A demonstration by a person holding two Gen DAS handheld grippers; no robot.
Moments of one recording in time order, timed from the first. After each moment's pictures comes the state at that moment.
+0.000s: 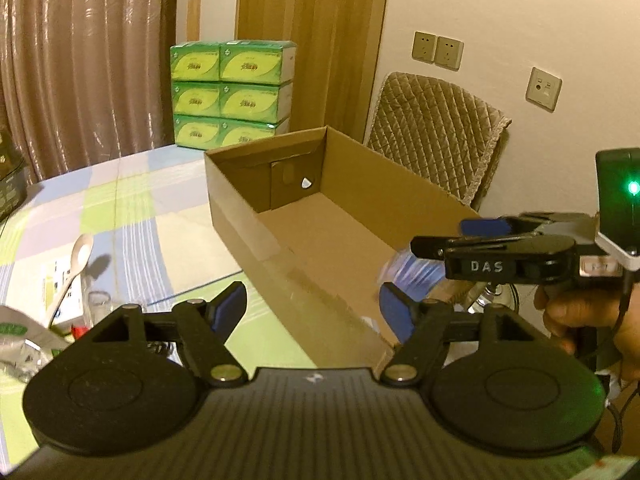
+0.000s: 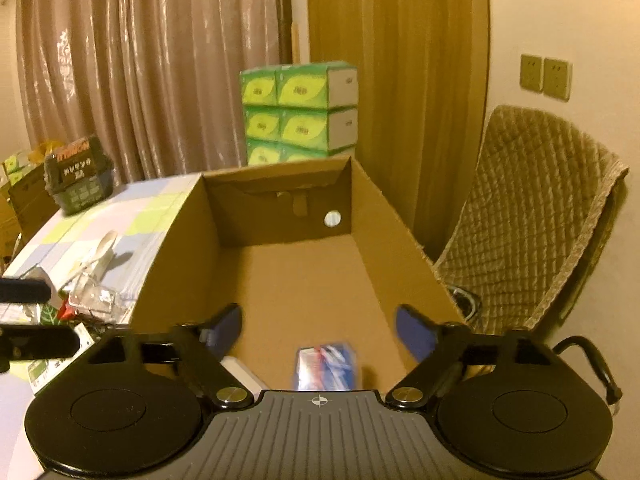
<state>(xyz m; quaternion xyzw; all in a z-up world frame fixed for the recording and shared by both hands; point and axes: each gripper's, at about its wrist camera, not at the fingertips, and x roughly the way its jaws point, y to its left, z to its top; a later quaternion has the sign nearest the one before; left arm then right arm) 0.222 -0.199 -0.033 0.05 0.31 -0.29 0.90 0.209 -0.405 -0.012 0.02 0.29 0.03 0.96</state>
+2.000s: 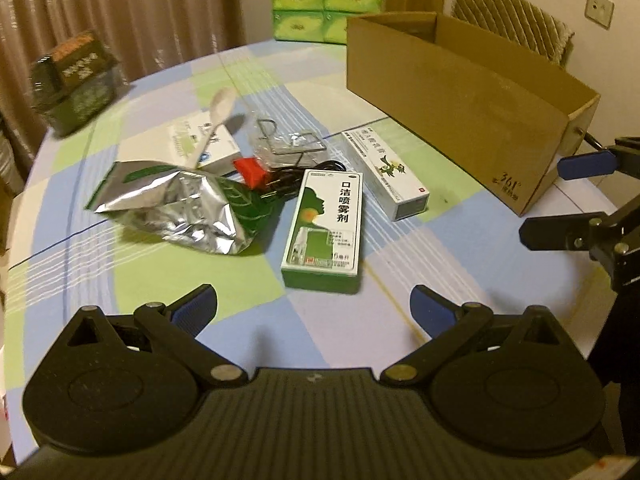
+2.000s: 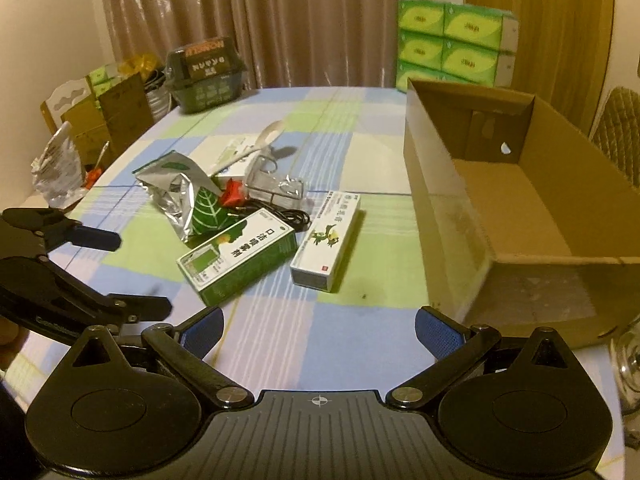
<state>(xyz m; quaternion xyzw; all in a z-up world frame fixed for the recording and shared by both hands) 0.212 -0.027 -0.107 0.12 0.41 -0.23 0.88 0.160 -0.230 -0.052 -0.01 0.39 0.15 0.91</state>
